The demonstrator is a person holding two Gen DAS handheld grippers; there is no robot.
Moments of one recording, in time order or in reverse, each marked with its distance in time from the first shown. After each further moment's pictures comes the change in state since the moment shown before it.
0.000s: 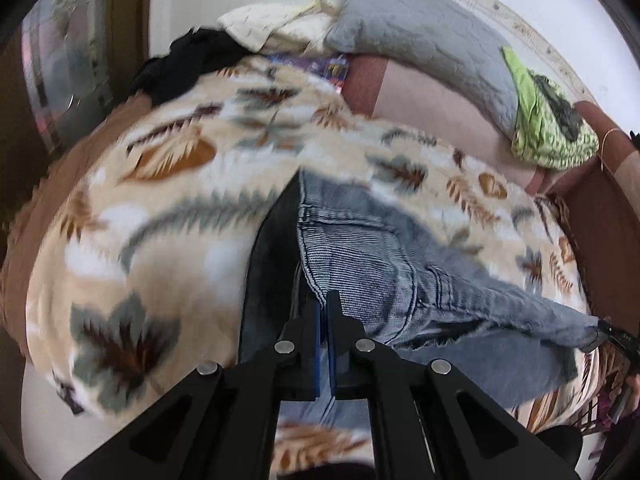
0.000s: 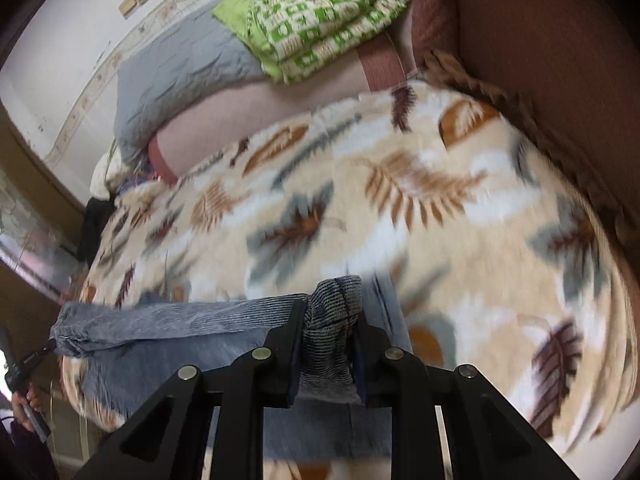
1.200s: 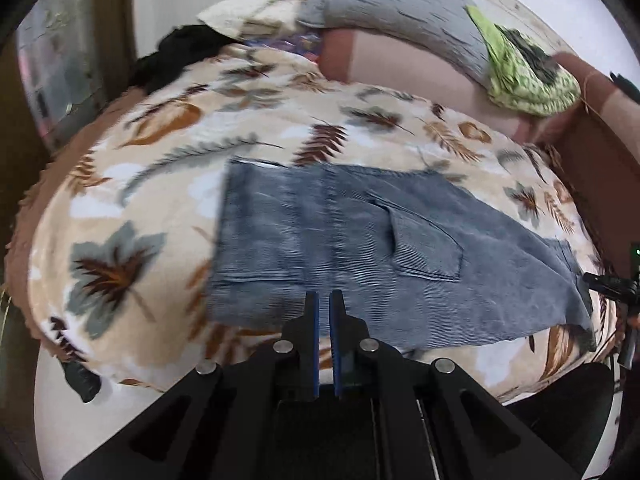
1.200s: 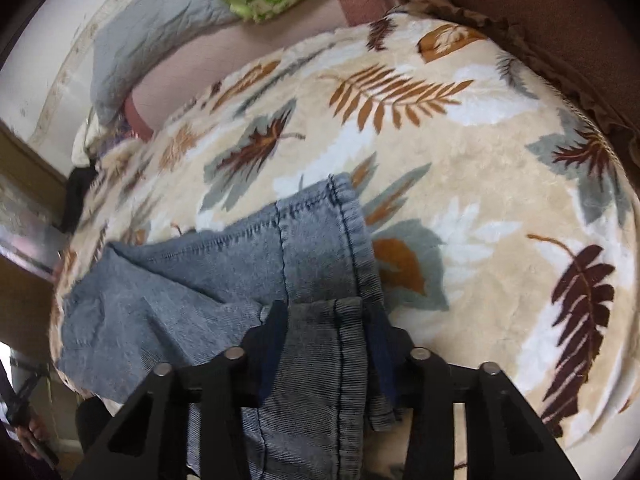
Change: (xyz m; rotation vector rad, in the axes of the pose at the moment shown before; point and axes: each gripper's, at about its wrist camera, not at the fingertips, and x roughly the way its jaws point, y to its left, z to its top) left arm -0.012 -0.043 -0.079 0.110 0.028 0.021; right arm 0.060 -0.027 -0.029 -0.023 0.174 -0.072
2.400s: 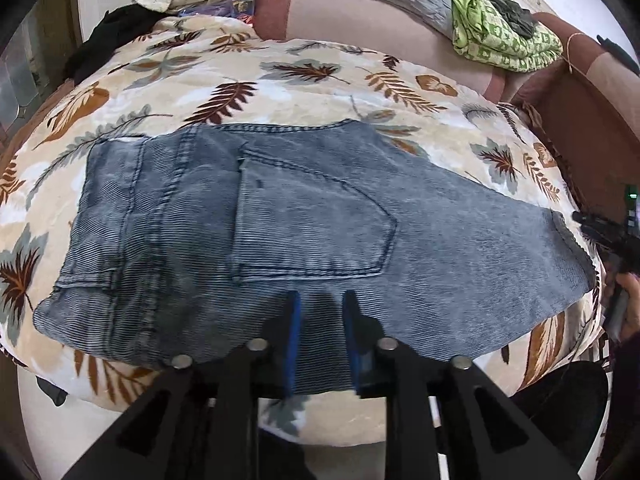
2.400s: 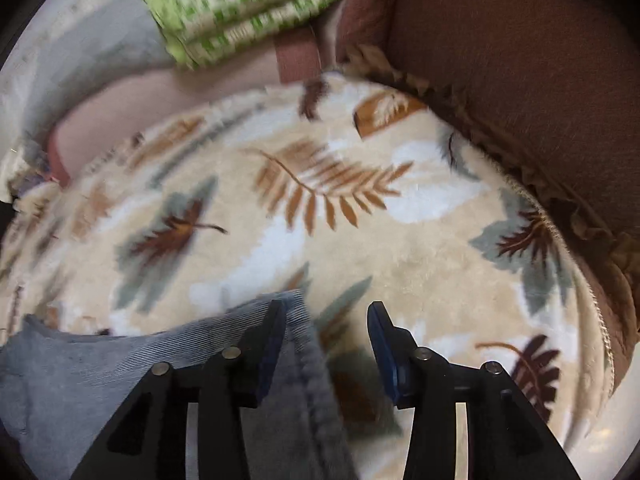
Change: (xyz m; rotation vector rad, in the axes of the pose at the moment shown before) left arm 0.065 -0.093 0.001 0.062 0.101 -0.067; right arm -0.011 0.014 0.044 0.074 -0.251 -0.255
